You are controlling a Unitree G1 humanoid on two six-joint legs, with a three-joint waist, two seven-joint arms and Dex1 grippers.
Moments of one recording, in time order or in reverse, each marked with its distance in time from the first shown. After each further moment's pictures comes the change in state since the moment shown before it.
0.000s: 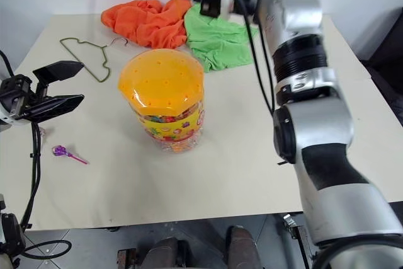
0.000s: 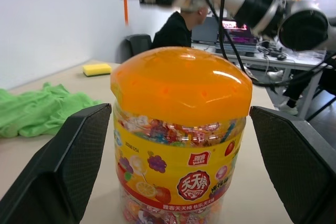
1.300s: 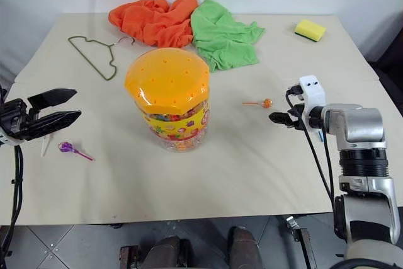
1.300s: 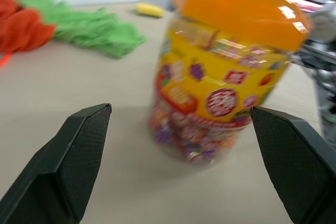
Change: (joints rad) left arm 0.233 0.077 0.087 -0.032 0.043 0.118 0.165; right arm 0.907 -0.361 -0.059 -0.779 -0.073 0.727 -0.382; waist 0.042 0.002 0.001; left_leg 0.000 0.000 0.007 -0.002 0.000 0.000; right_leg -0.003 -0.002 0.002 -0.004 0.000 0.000
